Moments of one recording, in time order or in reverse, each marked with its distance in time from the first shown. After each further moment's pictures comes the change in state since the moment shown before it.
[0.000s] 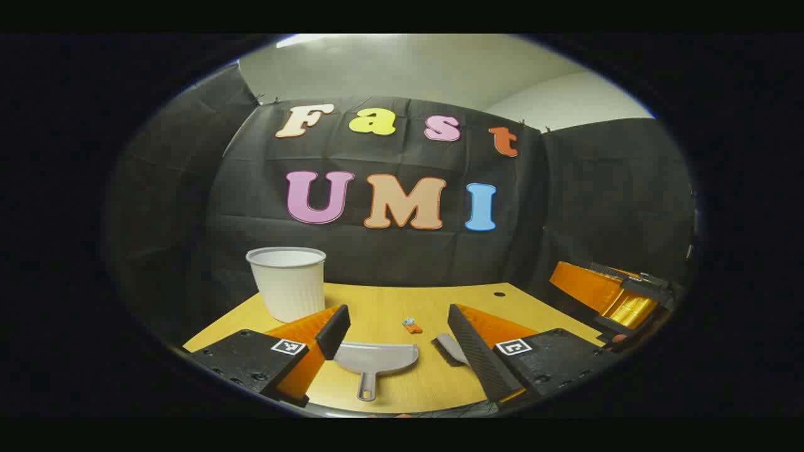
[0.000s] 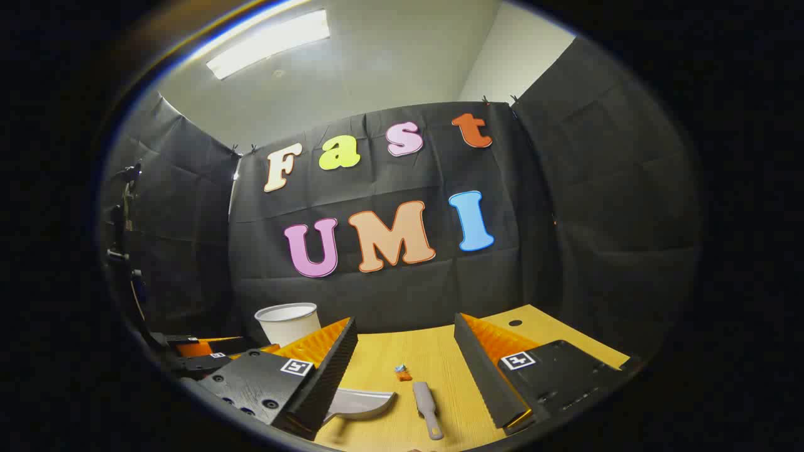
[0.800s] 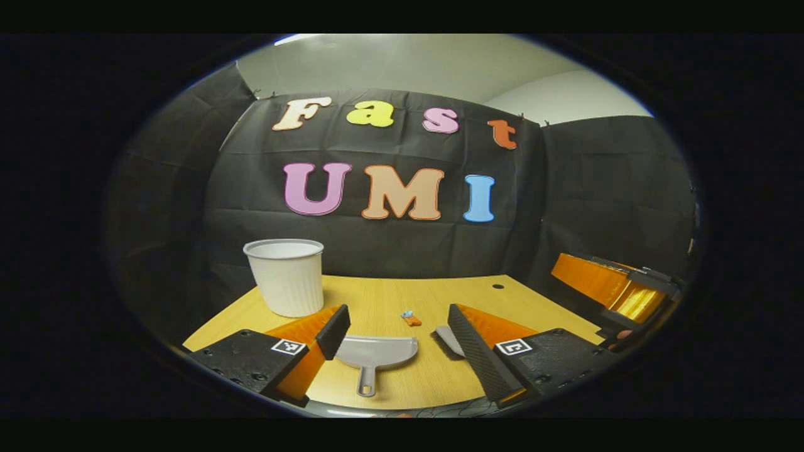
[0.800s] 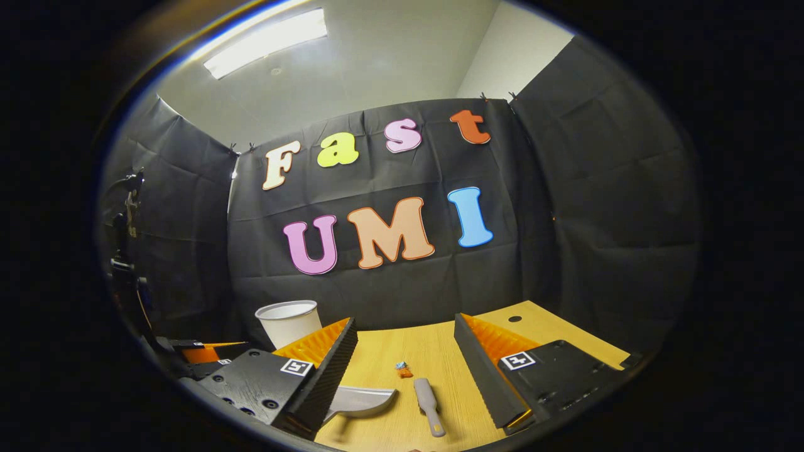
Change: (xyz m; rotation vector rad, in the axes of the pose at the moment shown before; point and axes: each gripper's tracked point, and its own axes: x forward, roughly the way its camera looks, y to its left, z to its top) left arm 0.000 0.001 -0.015 -0.016 0.055 -0.006; right arm -0.001 0.001 -0.004 0.005 0.026 0.000
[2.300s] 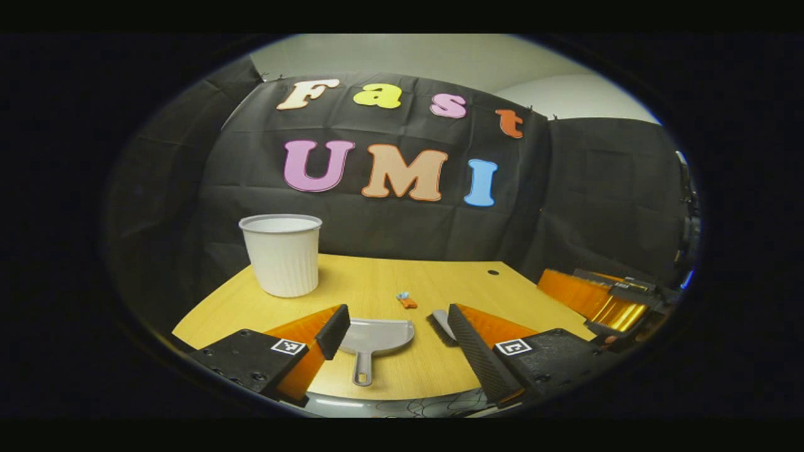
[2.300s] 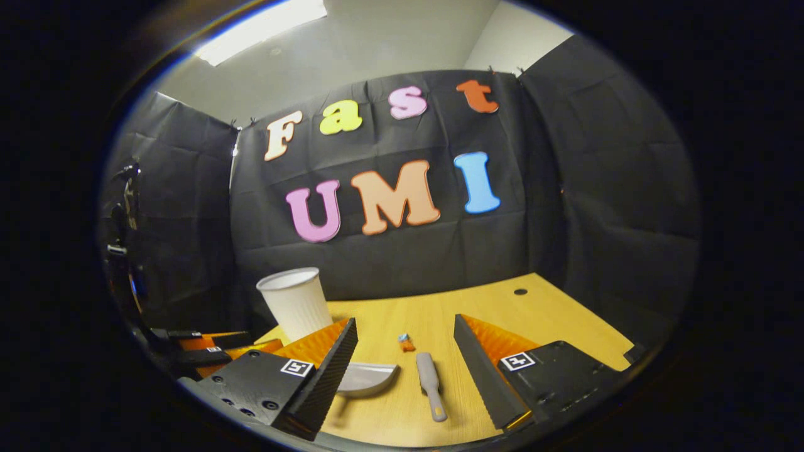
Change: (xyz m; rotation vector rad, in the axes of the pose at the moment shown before) left arm 0.001 0.008 -0.046 -0.057 0.123 -0.029; right arm 0.013 -0.001 -0.096 -0.013 0.280 0.030
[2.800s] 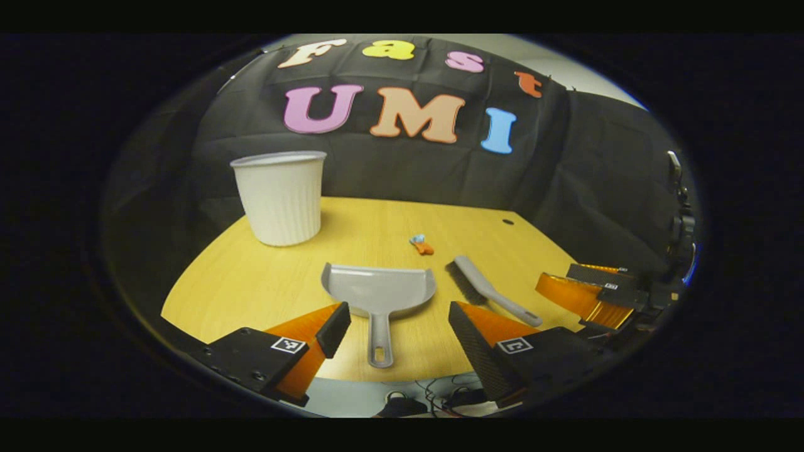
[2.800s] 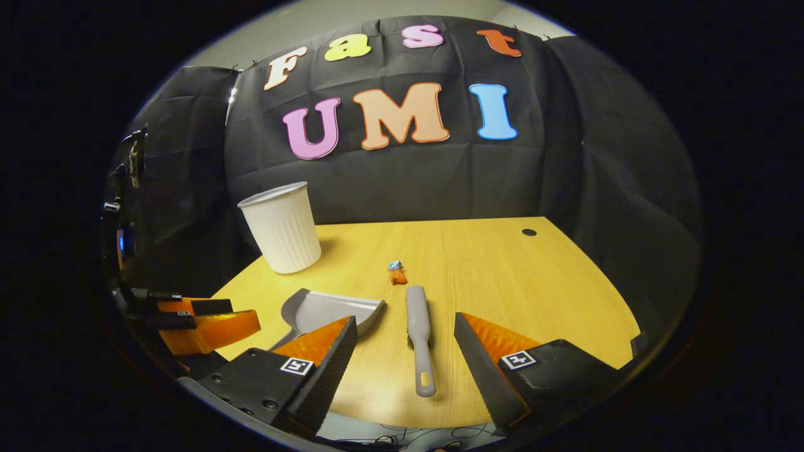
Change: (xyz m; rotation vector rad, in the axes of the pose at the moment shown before) left arm 0.033 0.034 -0.119 -0.020 0.346 0.000; right arm 0.065 -0.021 -0.113 -0.076 0.293 0.003
